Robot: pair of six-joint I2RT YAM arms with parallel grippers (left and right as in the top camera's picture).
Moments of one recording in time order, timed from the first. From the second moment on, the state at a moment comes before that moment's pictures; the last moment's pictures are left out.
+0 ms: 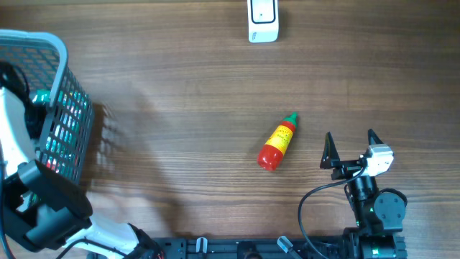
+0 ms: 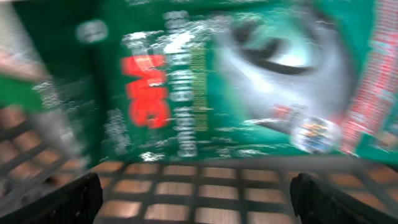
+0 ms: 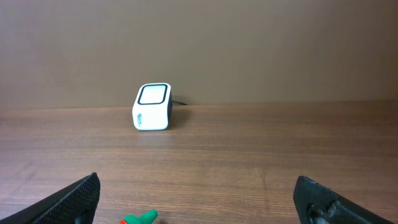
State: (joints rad) left arm 0.60 1.79 1.54 -1.28 -0.21 -0.86; right arm 0.02 0.02 0.01 0.00 -0.08 0.07
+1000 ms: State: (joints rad) left arm 0.92 1.80 1.54 -1.36 -0.43 -0.73; right arm 0.02 0.02 0.01 0.00 -0.08 0.07
